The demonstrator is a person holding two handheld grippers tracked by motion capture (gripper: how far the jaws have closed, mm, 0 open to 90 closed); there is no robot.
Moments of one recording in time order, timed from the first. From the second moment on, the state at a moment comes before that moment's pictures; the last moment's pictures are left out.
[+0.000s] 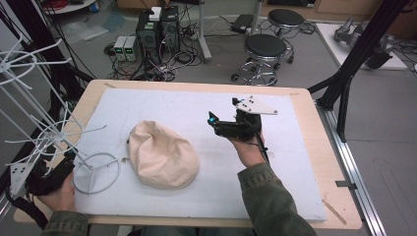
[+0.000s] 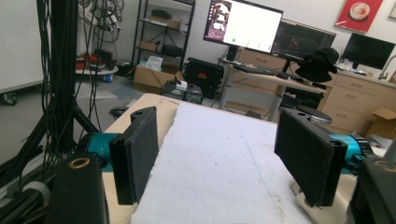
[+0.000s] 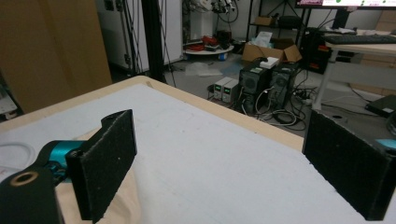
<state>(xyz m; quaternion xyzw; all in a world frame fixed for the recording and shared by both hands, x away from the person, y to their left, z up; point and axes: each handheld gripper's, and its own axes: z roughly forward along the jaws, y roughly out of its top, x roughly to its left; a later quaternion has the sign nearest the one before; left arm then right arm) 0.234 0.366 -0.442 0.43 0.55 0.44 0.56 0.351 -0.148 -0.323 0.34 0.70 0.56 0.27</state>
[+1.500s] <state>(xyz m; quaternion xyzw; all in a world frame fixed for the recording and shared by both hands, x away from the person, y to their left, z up) 0.240 0.368 -0.443 0.43 0.55 0.44 0.56 0.386 -0.033 -0.423 0.36 0.78 0.49 0.17</state>
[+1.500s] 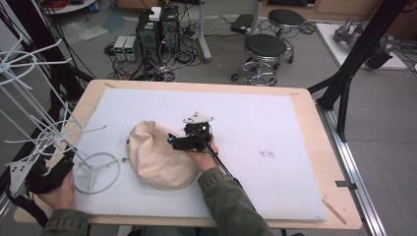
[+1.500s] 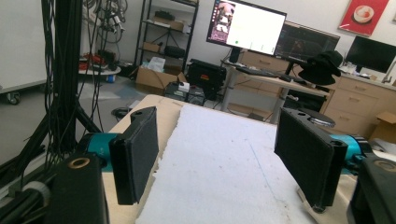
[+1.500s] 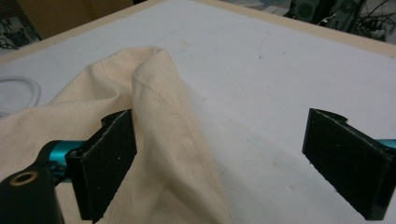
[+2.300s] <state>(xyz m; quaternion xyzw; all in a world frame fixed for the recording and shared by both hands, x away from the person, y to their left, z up) 0.241 0.368 -0.444 0.43 0.55 0.44 0.56 0.385 -0.024 -0.444 0.37 0.85 0.35 0.10</state>
